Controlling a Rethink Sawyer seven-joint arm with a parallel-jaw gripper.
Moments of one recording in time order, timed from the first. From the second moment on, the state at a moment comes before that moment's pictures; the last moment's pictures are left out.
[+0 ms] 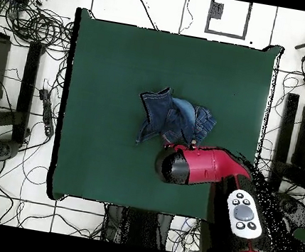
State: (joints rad) arm -0.39 -0.65 0.13 1.77 -0.69 0.42 1.84
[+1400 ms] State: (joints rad) arm -0.41 -0.87 0.27 1.76 -0.50 0.74 1.84
